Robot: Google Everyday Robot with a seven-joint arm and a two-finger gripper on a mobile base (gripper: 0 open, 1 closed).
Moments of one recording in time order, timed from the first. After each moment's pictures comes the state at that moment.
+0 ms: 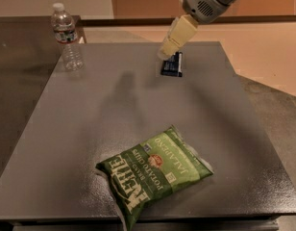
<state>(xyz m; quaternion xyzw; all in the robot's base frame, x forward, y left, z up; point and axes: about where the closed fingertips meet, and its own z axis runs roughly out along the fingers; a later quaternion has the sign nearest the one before) 0.630 -0.069 0.992 -0.56 0.74 0.07 0.36</state>
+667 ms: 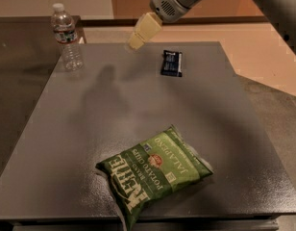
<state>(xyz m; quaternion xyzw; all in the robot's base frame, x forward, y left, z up) 0.665 0.006 0.985 -0.55 0.73 0.12 0.39</state>
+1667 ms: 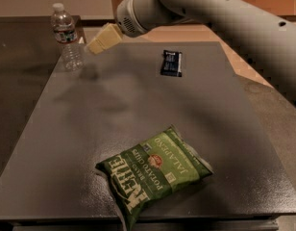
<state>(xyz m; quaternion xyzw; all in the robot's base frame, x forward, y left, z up) 0.680 0.104 0.967 -0.49 0.71 0.19 0.47</state>
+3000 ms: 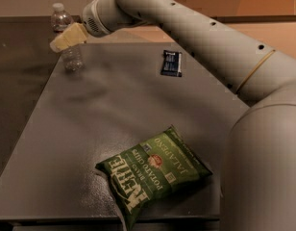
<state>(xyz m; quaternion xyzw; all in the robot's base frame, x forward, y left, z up) 0.717 0.204 0.949 -0.47 0.70 0.26 0.46</state>
